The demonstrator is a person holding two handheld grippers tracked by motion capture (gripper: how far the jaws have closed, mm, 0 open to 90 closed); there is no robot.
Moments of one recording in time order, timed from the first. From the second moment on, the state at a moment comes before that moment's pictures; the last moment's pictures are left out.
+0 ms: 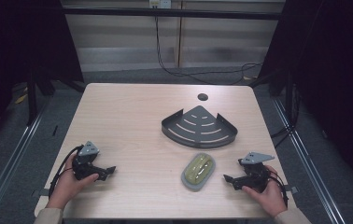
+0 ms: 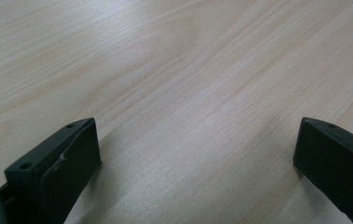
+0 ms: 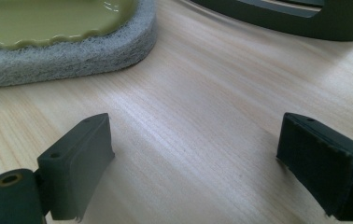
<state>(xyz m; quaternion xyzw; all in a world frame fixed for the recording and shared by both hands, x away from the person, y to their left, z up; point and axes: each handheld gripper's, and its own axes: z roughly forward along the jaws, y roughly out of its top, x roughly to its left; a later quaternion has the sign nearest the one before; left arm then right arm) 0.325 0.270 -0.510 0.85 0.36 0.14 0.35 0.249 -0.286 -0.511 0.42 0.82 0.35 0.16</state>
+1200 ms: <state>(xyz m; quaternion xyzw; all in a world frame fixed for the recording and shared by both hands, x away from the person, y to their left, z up) 0.325 0.270 -0.511 0.85 0.35 0.13 0.35 0.278 -0.227 -0.435 0.43 0.88 0.19 0.01</state>
